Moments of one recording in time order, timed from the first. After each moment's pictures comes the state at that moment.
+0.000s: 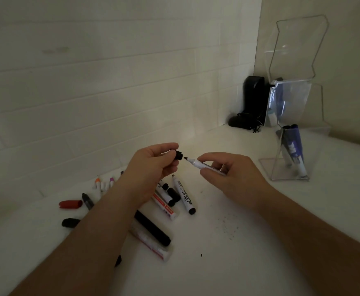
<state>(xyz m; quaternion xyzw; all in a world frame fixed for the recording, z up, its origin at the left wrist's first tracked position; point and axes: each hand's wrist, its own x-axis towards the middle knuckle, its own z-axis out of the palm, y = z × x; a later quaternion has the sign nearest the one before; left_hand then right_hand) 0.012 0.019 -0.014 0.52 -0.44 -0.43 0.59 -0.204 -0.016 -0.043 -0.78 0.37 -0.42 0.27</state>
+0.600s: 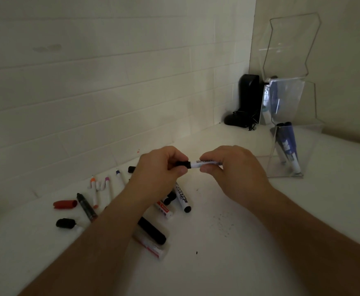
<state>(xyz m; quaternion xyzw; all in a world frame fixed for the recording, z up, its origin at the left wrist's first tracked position) -0.009 0.032 -0.012 0.65 -0.65 -0.13 0.36 -0.205 -0.017 -0.034 -0.83 0.41 -0.36 0.03</state>
